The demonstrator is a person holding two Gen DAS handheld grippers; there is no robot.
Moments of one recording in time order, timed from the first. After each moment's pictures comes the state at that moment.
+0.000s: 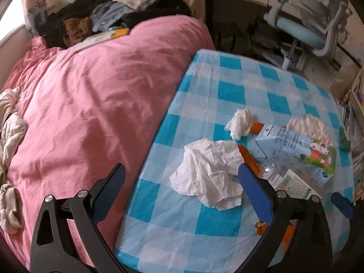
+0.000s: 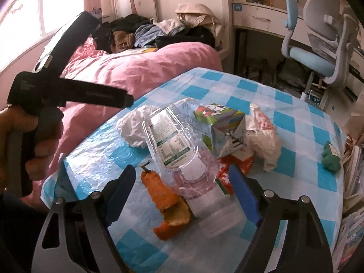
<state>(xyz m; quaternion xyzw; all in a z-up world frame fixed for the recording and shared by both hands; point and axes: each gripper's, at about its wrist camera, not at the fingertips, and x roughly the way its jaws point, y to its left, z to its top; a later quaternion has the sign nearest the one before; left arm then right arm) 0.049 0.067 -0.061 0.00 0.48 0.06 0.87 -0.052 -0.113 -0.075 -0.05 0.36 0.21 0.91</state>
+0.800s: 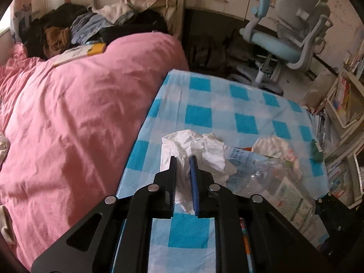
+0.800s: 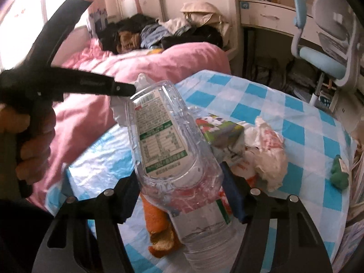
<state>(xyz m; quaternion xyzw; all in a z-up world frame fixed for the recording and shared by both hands) 0.056 0.055 -0.025 -0.04 0.44 -0.02 0.90 -0.031 -0.121 -0.064 -0.03 0.37 0.24 0.90</state>
